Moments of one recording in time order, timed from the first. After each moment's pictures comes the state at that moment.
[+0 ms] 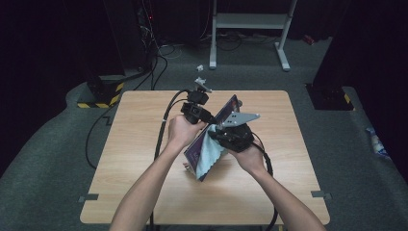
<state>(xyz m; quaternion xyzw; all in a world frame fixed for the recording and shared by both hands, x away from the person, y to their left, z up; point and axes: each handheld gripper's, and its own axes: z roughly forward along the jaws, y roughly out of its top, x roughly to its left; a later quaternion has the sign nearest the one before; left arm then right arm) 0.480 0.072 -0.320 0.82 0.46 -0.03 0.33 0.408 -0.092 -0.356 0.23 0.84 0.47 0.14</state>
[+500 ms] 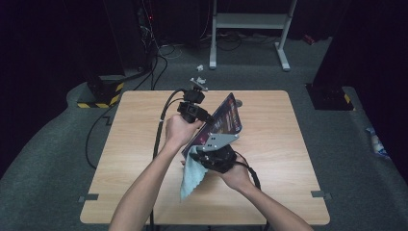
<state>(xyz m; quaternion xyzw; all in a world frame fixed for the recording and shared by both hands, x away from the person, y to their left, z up) 0.480 0.085 -0.318 0.81 0.48 -0.03 0.34 0.368 -0.053 -0.385 0.16 0.86 0.47 0.11</state>
